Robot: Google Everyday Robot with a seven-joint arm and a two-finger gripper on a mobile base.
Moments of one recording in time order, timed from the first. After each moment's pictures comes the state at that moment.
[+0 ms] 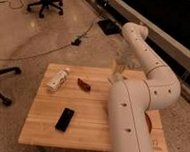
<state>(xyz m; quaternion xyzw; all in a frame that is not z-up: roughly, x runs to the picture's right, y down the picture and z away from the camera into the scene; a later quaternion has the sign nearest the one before) 0.140 -0.058 0.865 -0.17 -0.39 -0.69 0.58</state>
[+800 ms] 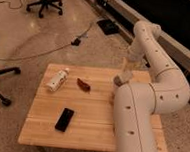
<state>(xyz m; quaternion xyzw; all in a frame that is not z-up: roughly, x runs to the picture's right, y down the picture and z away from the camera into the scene) 0.205 -0.082 0.866 -0.17 -0.31 -0.69 0.63</state>
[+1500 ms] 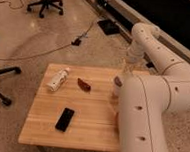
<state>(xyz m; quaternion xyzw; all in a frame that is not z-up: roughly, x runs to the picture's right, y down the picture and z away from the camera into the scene) 0.195 -0.074 0.860 -0.17 -0.29 -0.70 0.63</state>
